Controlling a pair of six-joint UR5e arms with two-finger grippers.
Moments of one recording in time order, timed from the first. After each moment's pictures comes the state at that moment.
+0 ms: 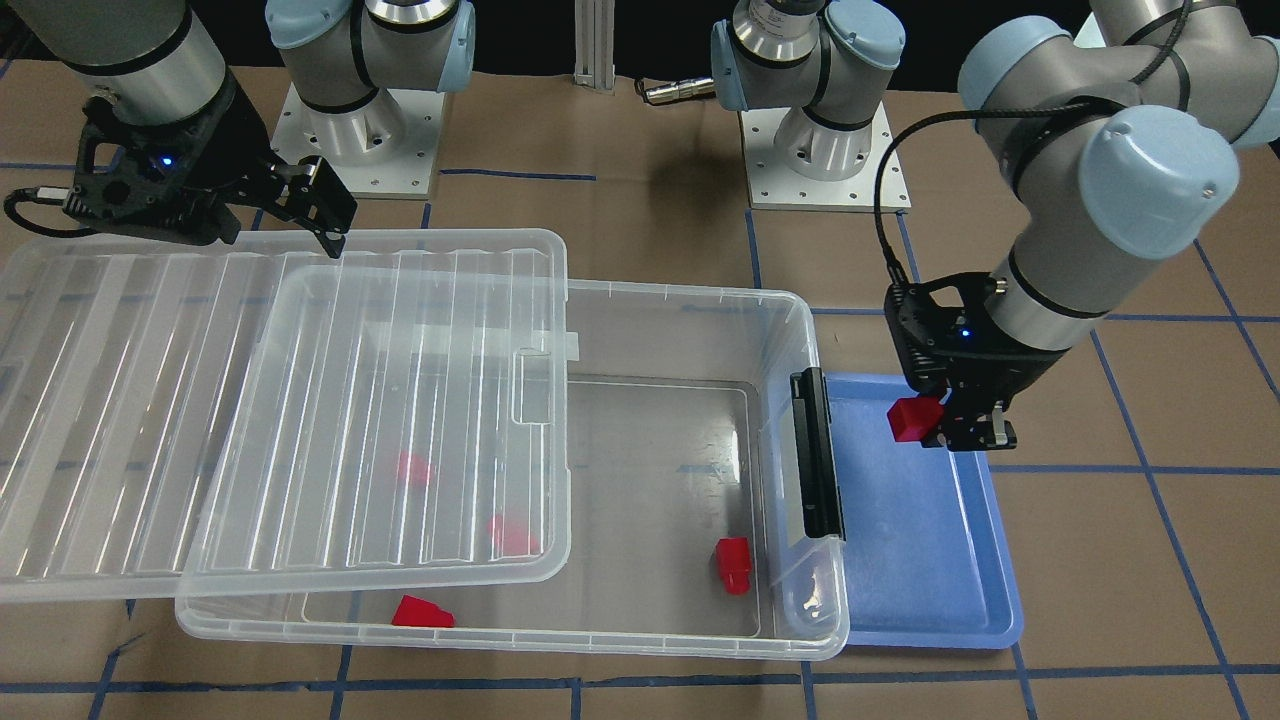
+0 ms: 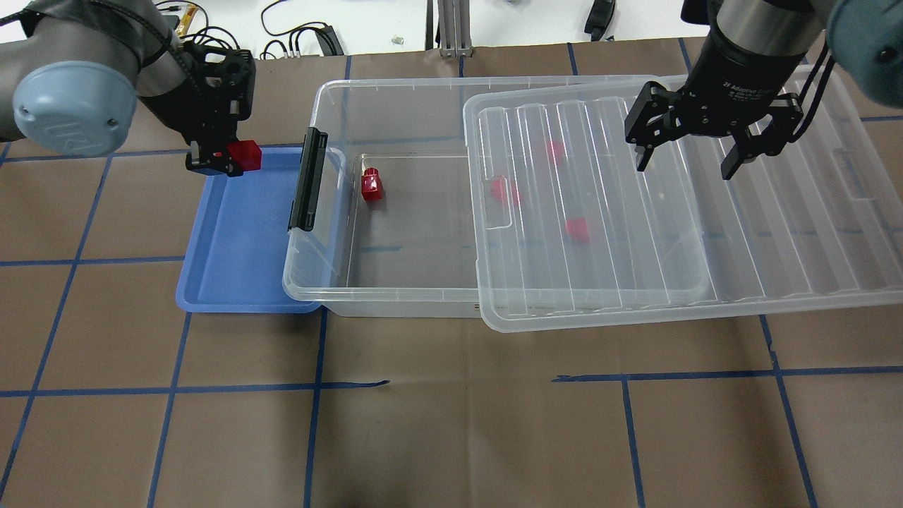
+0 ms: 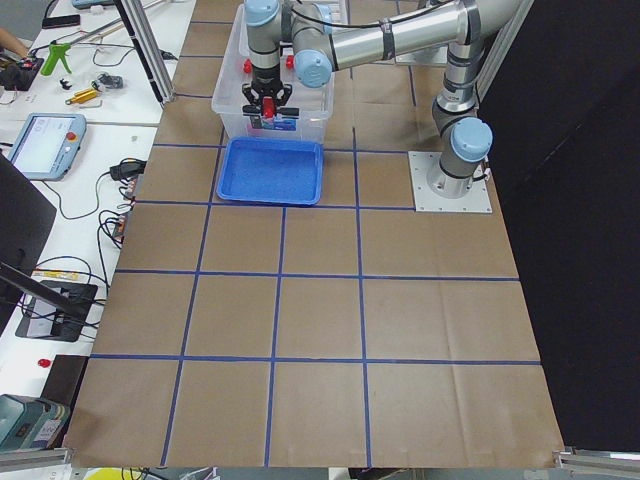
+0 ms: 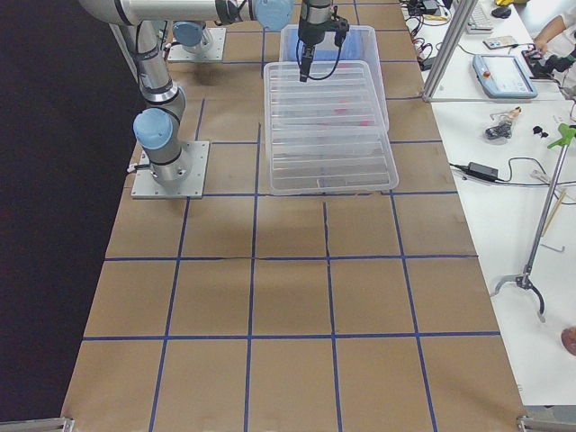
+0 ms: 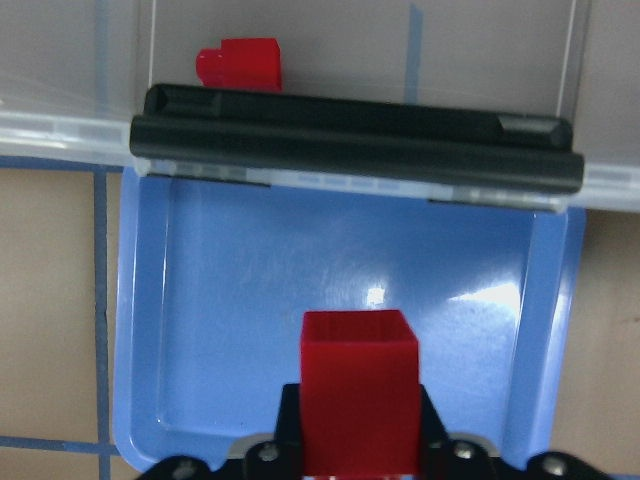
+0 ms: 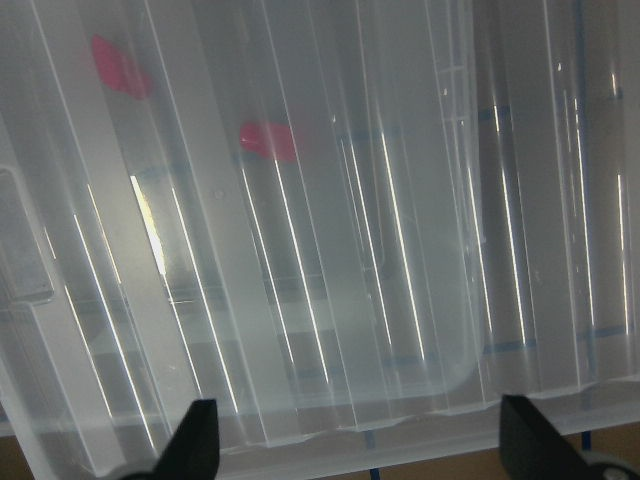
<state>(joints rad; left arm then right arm) -1.40 -1.80 -1.62 -1.28 1.55 1.73 1.53 -1.56 1.54 -1.46 -1.54 0.11</state>
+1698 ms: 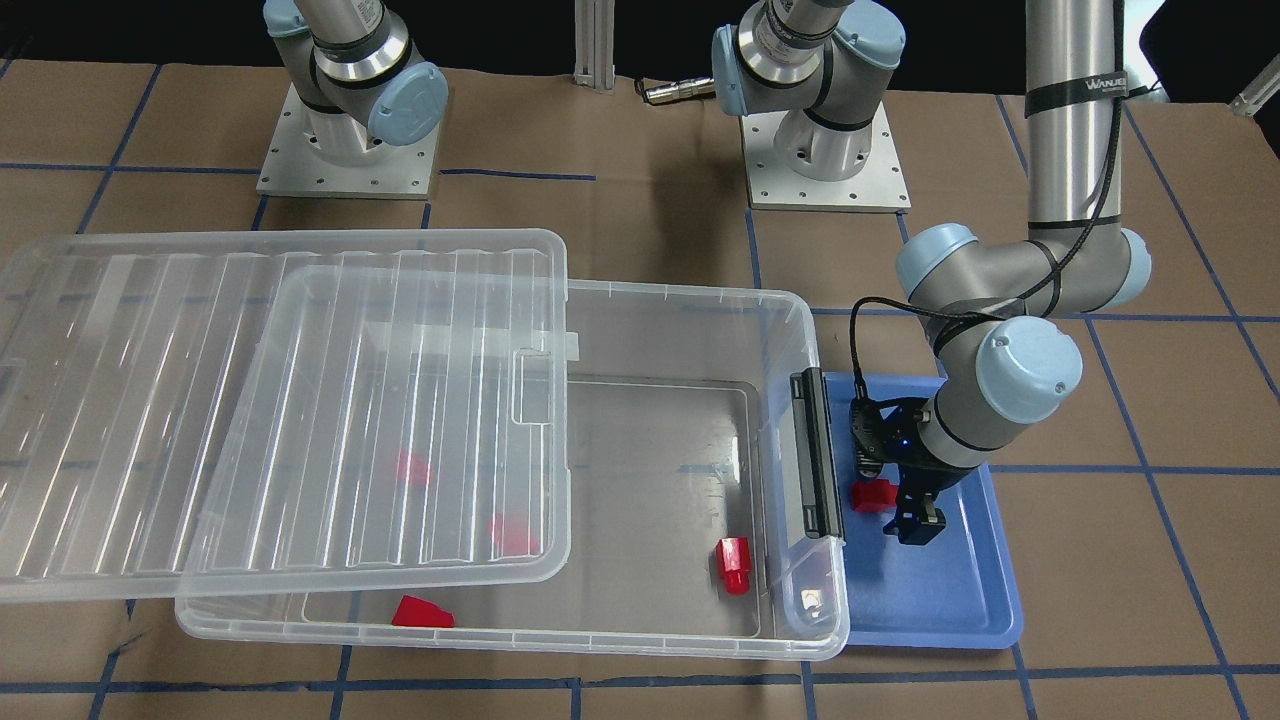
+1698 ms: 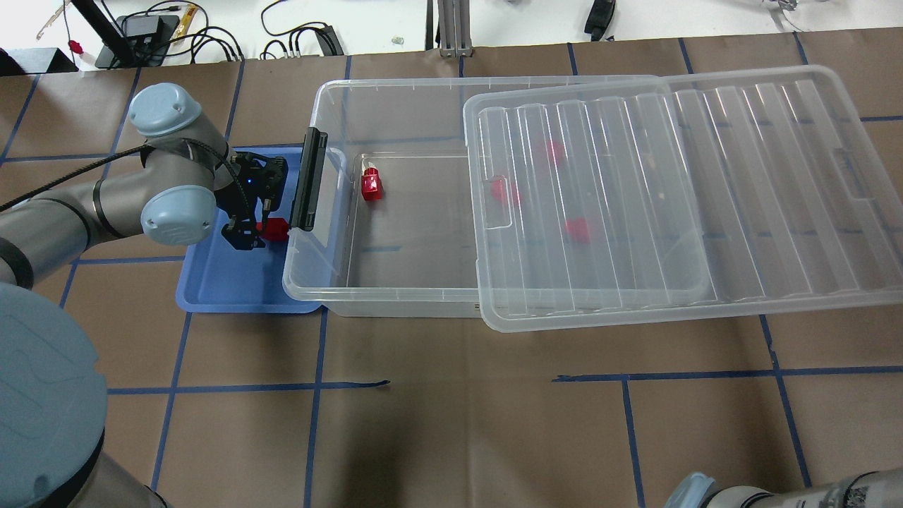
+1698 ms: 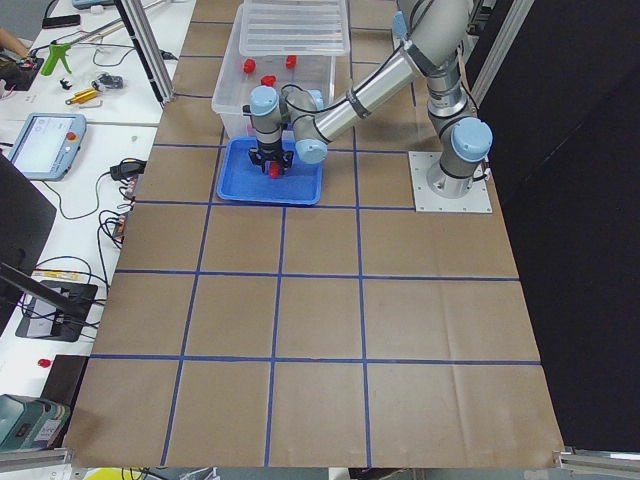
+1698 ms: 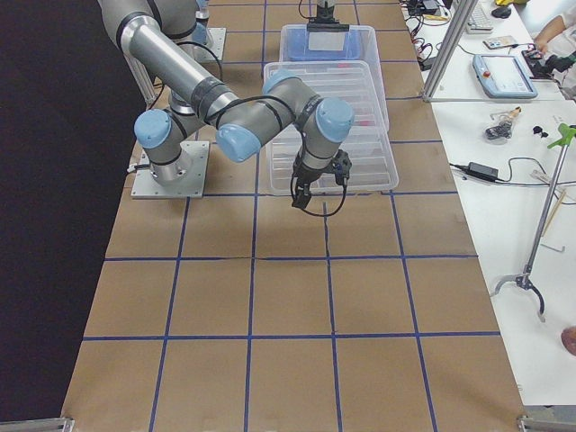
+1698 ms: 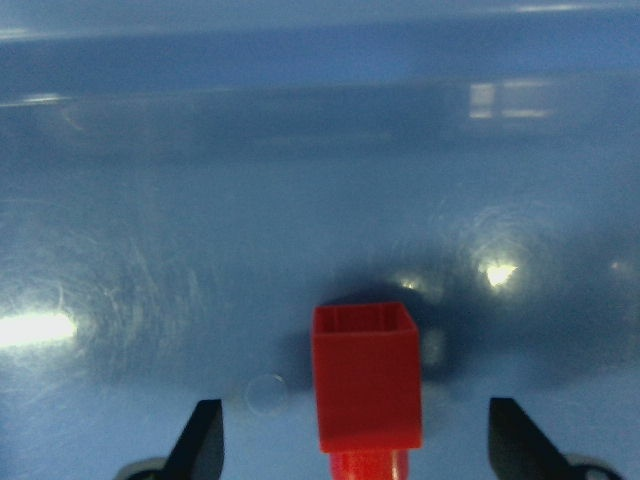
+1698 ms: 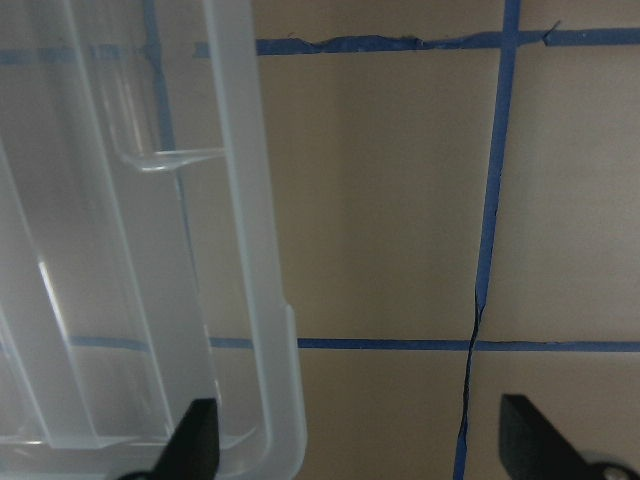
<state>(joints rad) -1.38 -1.99 -1.83 -0.87 1.56 1.84 0.83 -1.38 1.60 -1.60 -1.69 -0.69</state>
